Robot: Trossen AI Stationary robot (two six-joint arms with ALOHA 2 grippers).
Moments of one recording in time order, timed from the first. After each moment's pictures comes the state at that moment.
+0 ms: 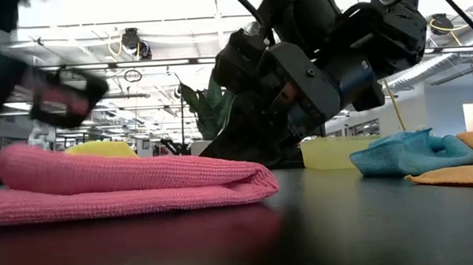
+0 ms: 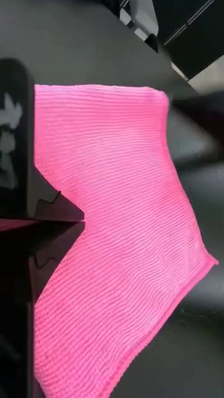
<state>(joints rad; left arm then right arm) -0.64 1.73 0.83 0.07 0.11 -0.17 0.27 2.12 0.97 0.66 -0.08 0.25</state>
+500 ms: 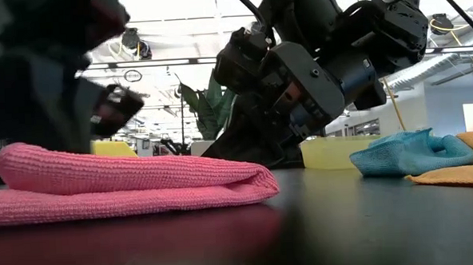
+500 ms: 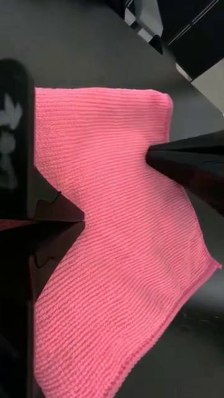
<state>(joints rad) -0.55 1.72 0.79 0.11 -0.04 -0.23 0.27 2.12 0.97 0.64 -0.08 0.24</state>
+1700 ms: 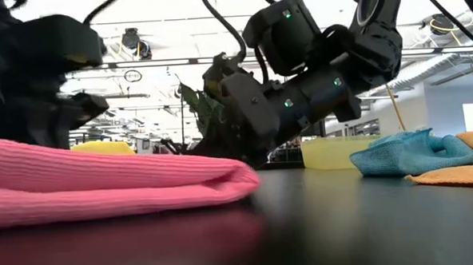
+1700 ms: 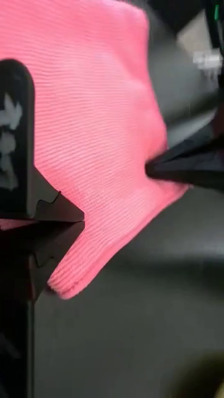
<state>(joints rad) -0.59 1.65 0.77 -0.25 -0.27 -0.39 0.20 2.17 1.00 0.71 -0.01 0.25</state>
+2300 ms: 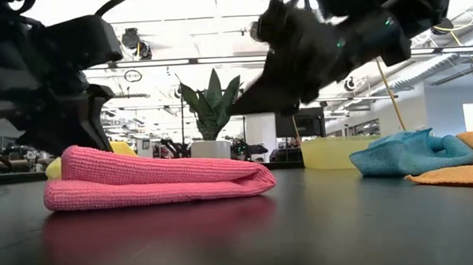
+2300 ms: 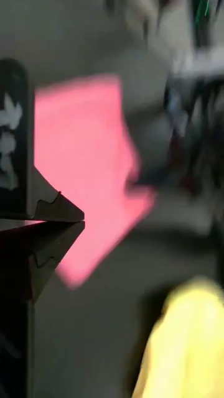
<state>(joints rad) -0.58 1.67 0.78 -0.20 -0.52 -0.48 0.23 1.79 0.77 0.58 0.13 0.22</state>
